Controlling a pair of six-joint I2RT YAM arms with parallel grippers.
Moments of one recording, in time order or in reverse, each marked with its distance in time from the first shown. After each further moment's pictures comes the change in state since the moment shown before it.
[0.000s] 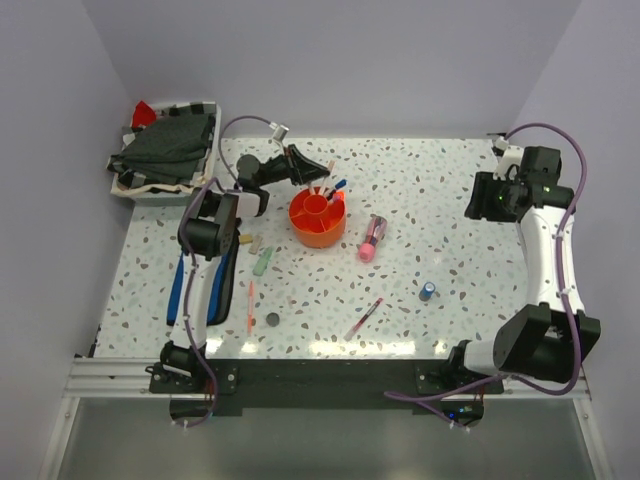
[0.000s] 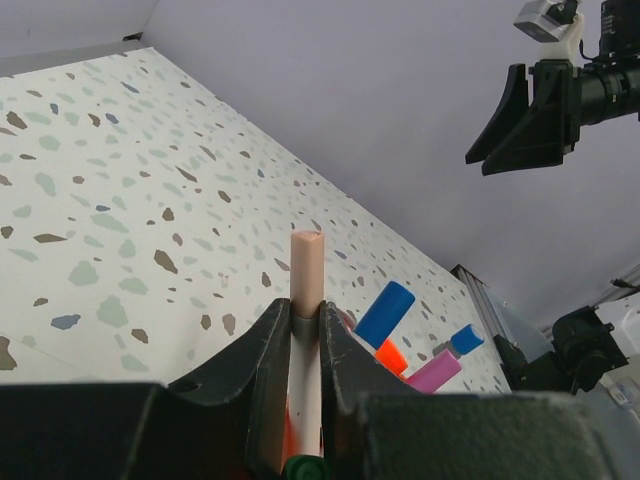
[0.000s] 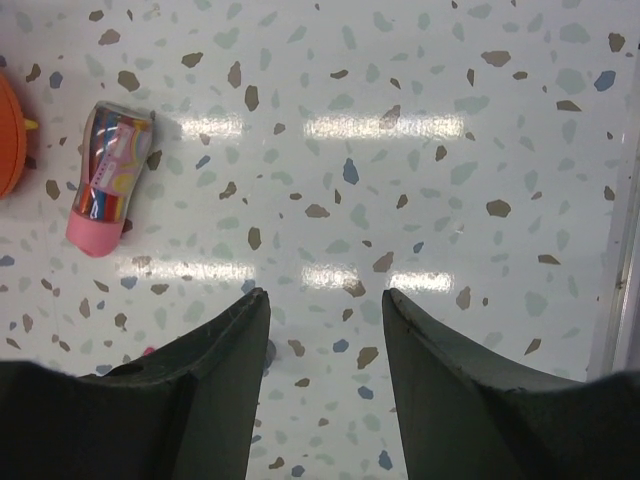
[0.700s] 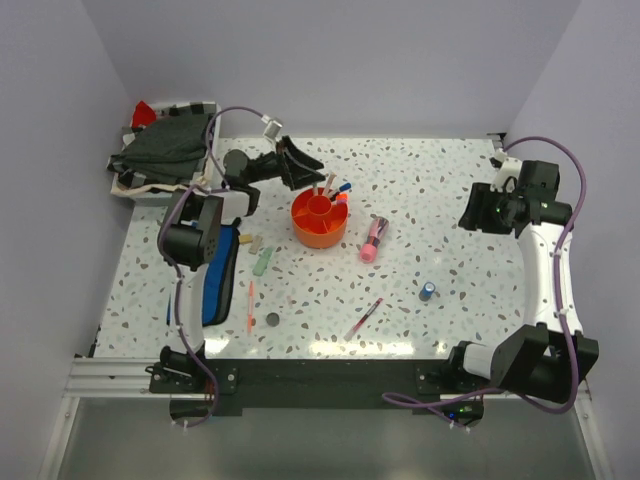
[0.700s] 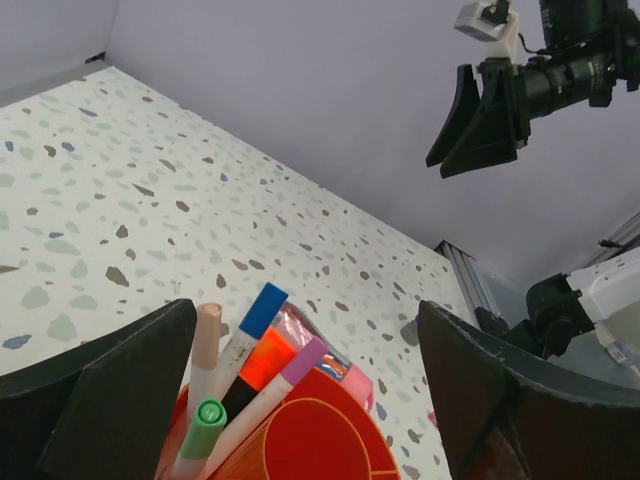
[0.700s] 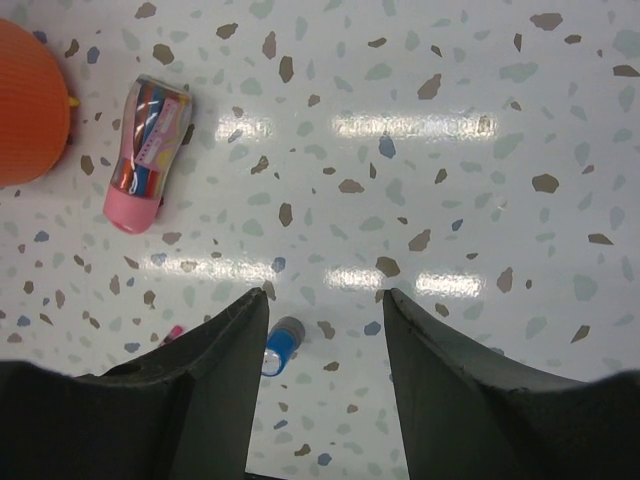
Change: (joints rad) left arm 0.008 -0.249 -0.214 -0.014 0.071 0.085; right arm 0.000 -0.107 -0.111 0.008 -0.053 0.037
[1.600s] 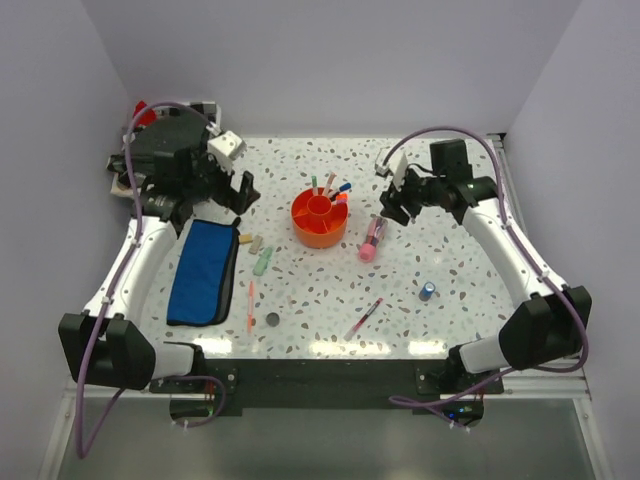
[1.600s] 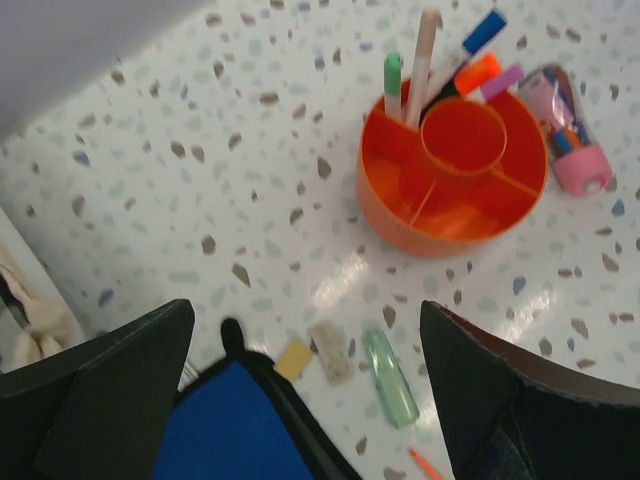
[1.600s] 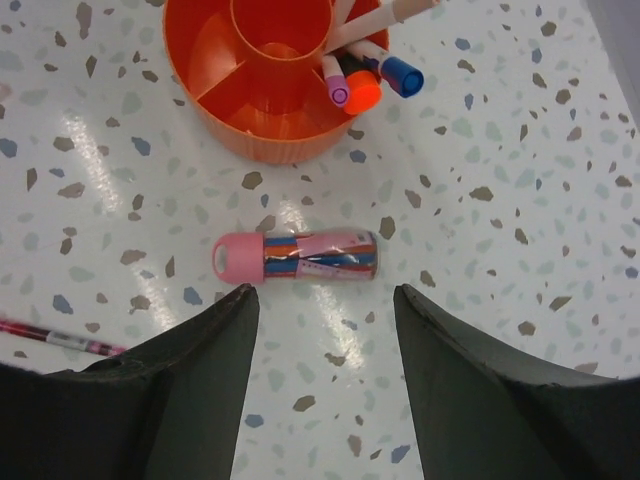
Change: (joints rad) left arm 0.138 -0.974 -0.232 -1.665 -0.603 1.273; right arm 0.515 0.170 0.103 0.195 -0.251 -0.636
